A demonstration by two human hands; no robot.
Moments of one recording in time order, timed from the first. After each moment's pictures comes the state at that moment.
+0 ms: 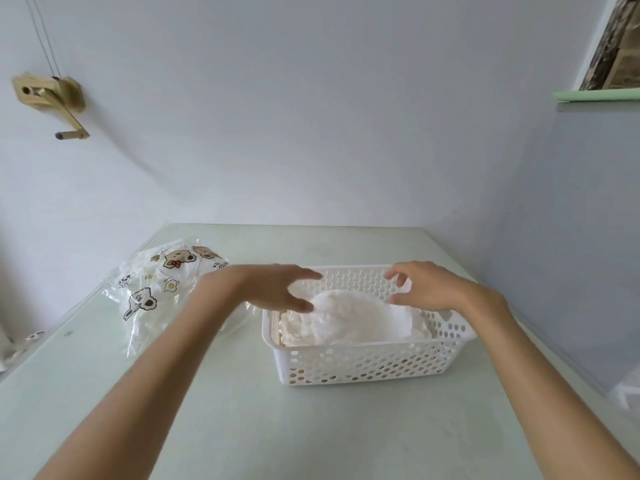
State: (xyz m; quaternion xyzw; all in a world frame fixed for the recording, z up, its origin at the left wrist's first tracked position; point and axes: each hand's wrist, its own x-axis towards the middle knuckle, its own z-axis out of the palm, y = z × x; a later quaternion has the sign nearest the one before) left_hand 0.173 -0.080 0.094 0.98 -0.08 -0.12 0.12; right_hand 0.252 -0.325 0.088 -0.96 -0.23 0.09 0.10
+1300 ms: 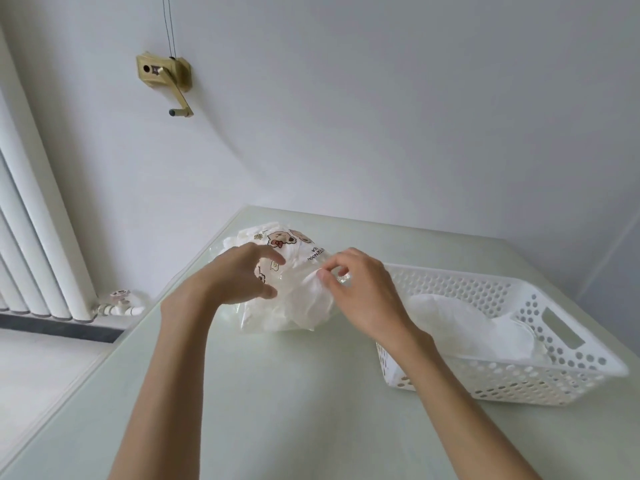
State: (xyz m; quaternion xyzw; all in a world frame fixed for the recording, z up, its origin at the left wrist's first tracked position) left_hand 0.092 0.075 0.061 0.95 0.13 0.05 0.28; right_hand 0.163 -0.110 0.048 -0.86 -0.36 -0.10 0.35
